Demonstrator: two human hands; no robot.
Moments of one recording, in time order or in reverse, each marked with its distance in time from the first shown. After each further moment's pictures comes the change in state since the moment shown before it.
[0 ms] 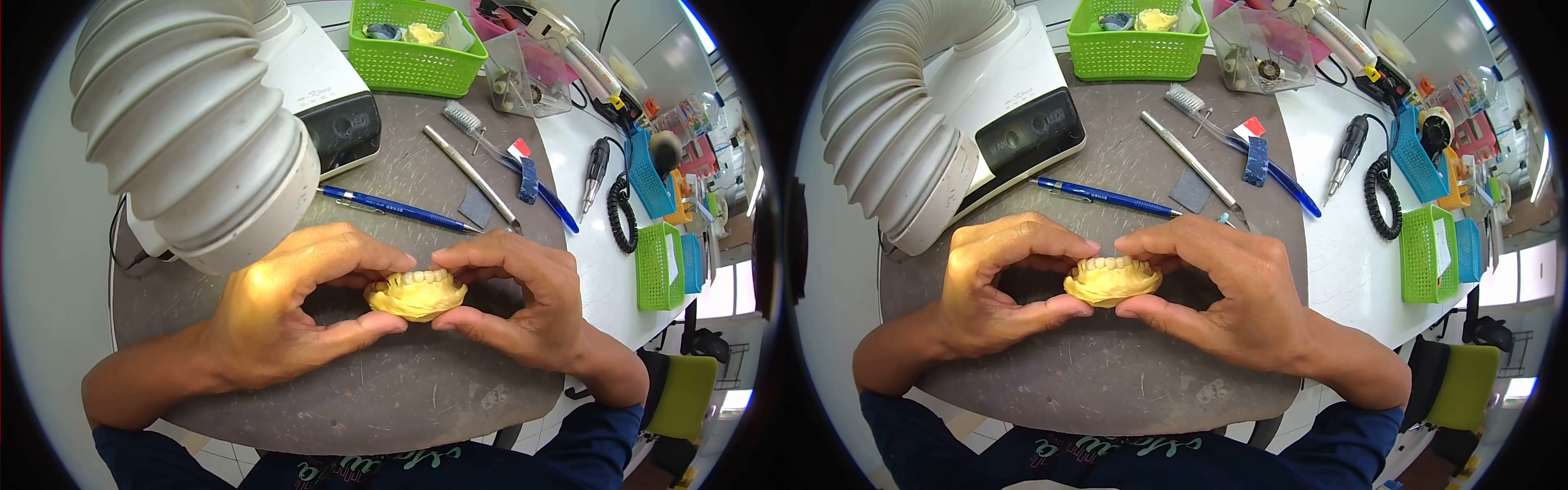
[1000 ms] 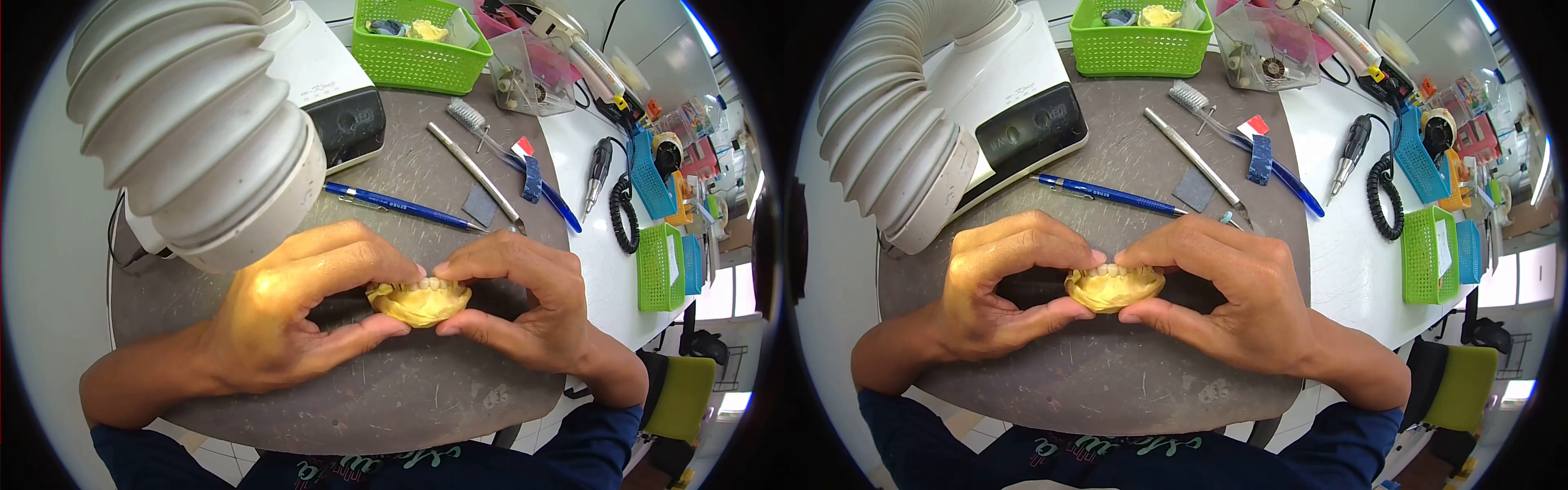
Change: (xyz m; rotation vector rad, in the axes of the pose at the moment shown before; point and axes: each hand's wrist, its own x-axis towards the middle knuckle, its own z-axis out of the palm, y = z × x) left_hand 0.004 0.002 -0.002 0.096 -0.014 0.123; right_hand 0.003 -0.002 -0.001 -0.049 0.004 -0.047
